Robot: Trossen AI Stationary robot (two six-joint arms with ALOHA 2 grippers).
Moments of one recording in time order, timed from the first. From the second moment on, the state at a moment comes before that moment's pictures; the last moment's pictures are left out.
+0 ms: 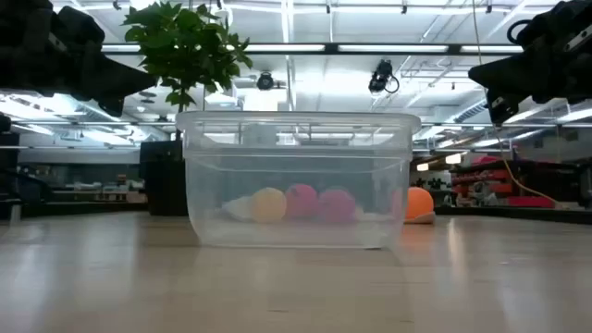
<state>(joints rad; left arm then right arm) 0.11 0.01 0.06 -0.04 -0.04 -0.09 0.07 0.01 0.01 0.03 0.07 0.16</state>
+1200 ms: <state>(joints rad) 0.11 0.01 0.06 -0.04 -0.04 -0.09 0.07 0.01 0.01 0.03 0.07 0.16</state>
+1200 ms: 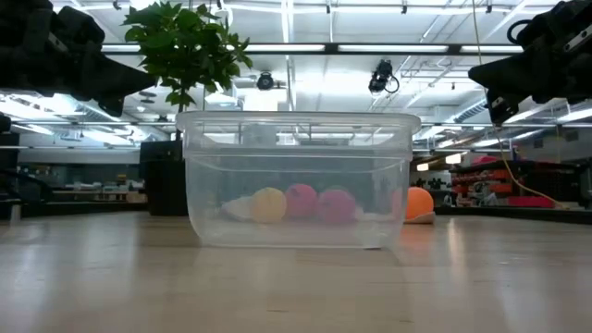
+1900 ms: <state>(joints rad) 0.11 0.01 0.06 -0.04 -0.04 -0.09 0.07 0.01 0.01 0.03 0.07 0.16</state>
